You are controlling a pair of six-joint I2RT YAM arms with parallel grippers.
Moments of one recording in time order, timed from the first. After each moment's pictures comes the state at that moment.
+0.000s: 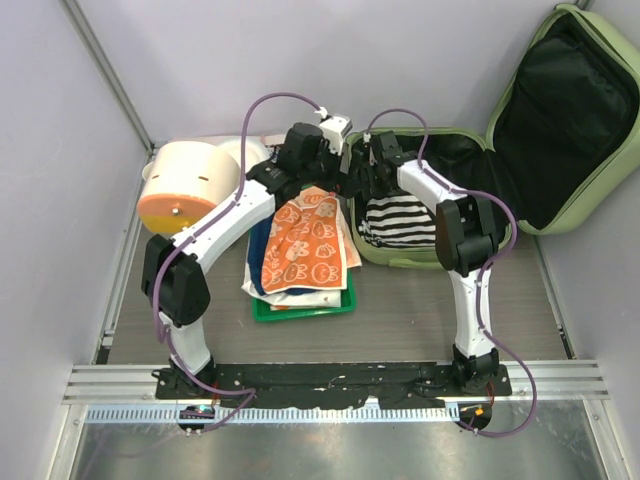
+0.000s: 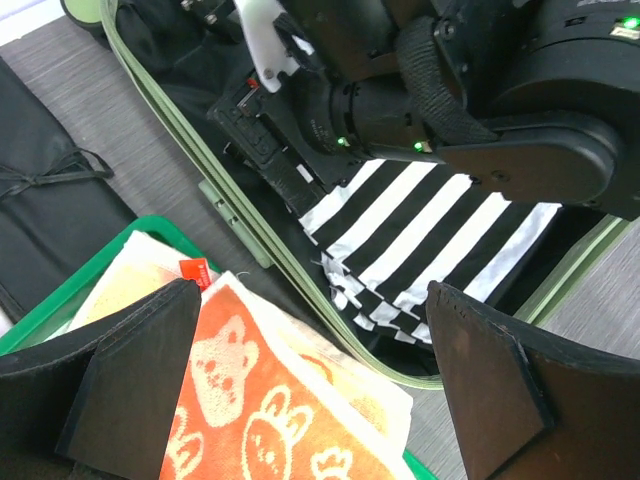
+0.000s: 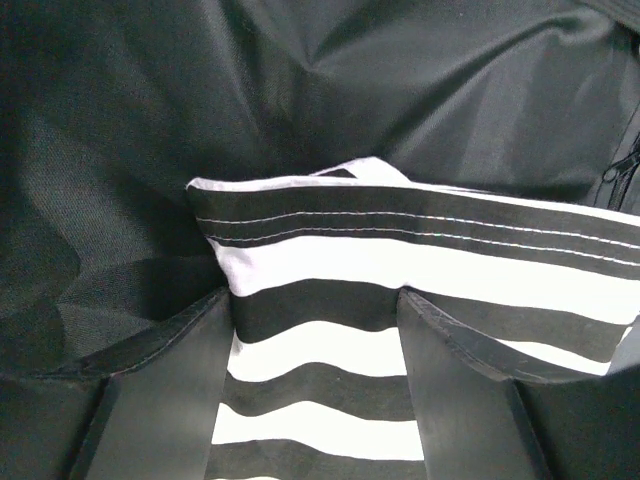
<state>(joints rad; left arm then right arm) -0.64 1.82 1.70 -0.35 0.16 -0.16 0.32 2.23 1.82 -0.56 0.09 0.07</state>
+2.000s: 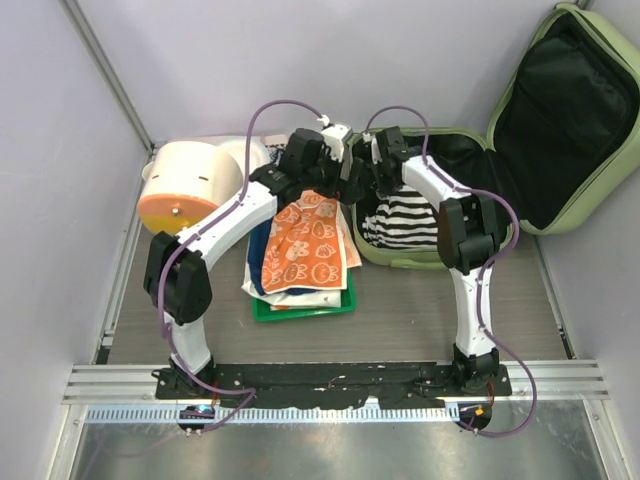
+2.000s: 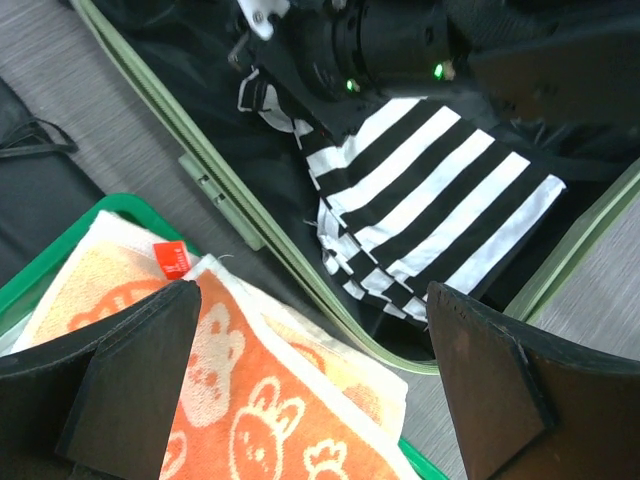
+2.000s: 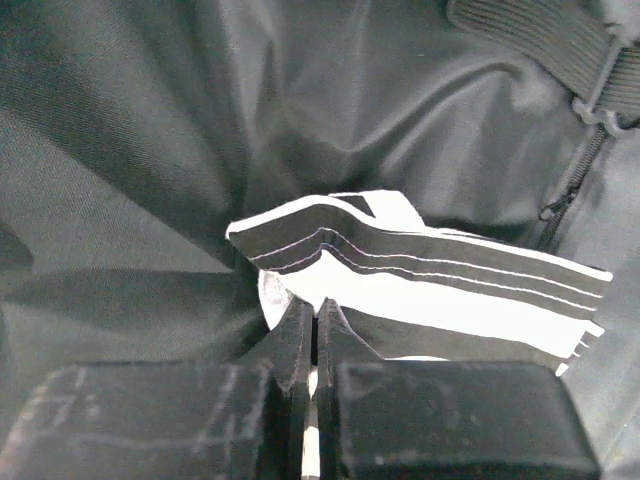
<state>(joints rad) -0.63 1.84 1.67 -0.35 0.21 -0.18 0.31 2.26 1.88 -0.62 0.12 -0.13</state>
